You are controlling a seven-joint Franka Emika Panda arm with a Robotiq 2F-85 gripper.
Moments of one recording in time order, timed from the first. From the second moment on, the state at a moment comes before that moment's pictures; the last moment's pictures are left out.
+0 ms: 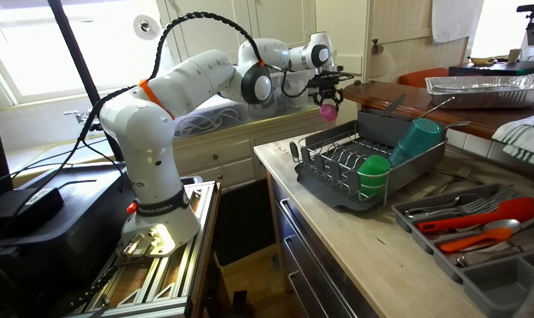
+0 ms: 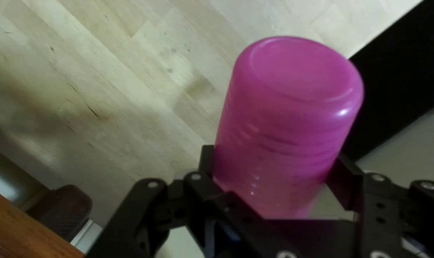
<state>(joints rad) 0.71 1.23 0.07 -0.45 -0.17 1.80 -0.29</state>
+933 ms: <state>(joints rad) 0.76 1.23 0.00 -0.45 -0.20 1.81 0.00</state>
